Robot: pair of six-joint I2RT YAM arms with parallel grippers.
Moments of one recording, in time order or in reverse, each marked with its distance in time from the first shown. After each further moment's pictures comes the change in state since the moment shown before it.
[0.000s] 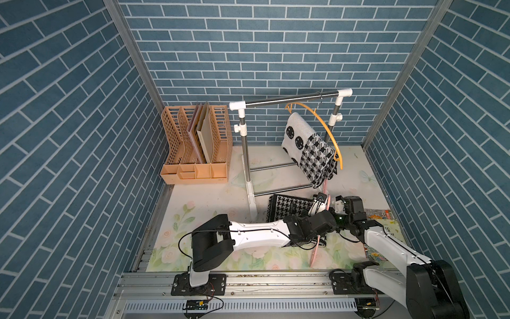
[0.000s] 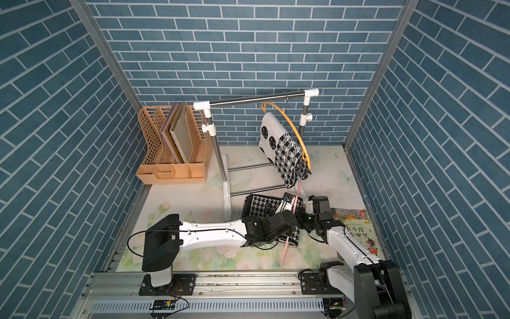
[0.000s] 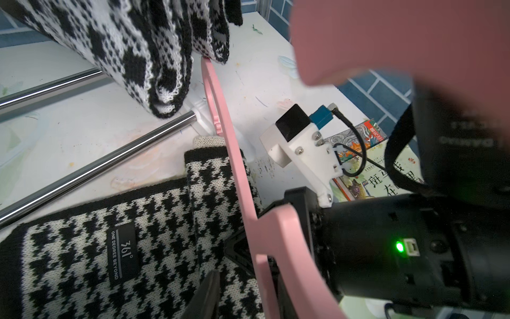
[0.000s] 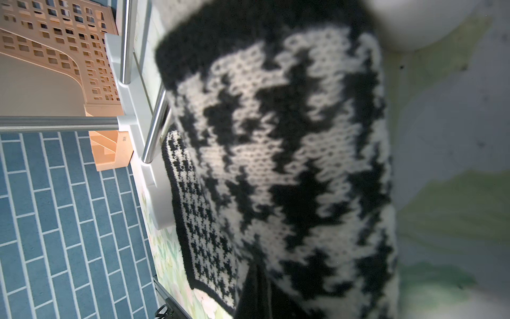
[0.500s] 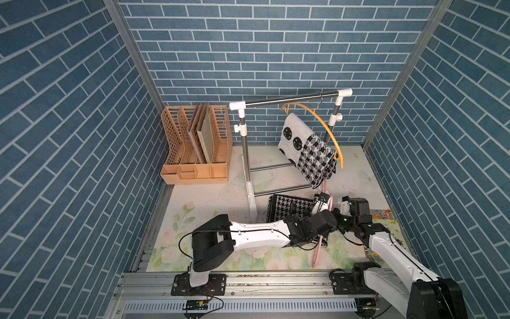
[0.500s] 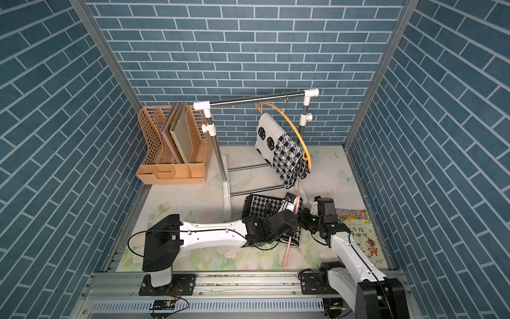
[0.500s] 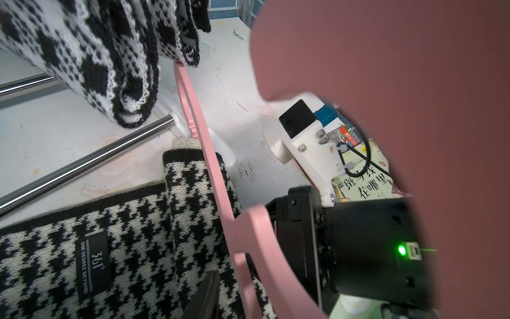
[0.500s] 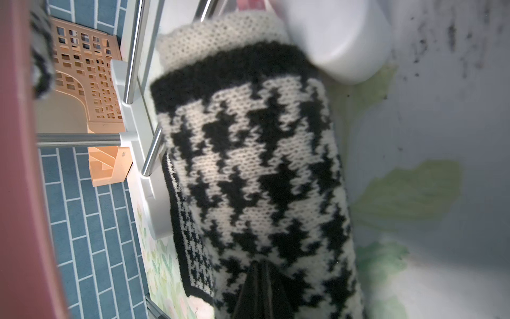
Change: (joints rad) left arm -0.002 0.007 0.000 0.049 0.054 0.000; right arm -0.046 -0.118 -0.008 -0.107 0.058 -0.031
